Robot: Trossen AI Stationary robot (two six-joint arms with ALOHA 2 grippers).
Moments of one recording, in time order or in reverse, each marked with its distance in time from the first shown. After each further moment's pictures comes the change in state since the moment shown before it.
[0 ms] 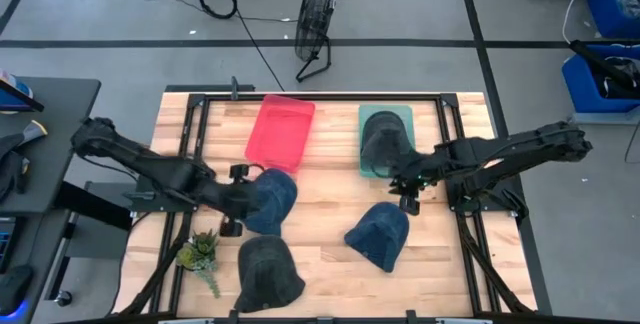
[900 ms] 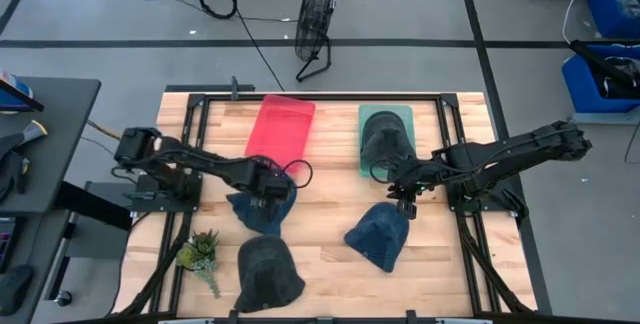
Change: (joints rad) left arm 0.303 0.484 0.000 -0.027 0.054 0.281; right arm 0.030 0.000 -0.089 0.106 0.004 0.069
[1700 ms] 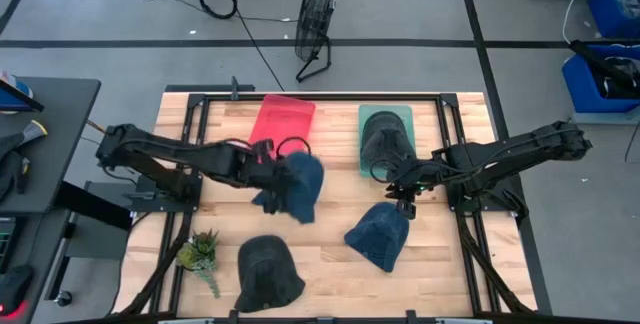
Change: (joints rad) left arm -0.064 -0.149 0.356 -0.106 -0.178 -0.226; right arm 0.000 0.000 0.000 0.022 0.004 -0.012
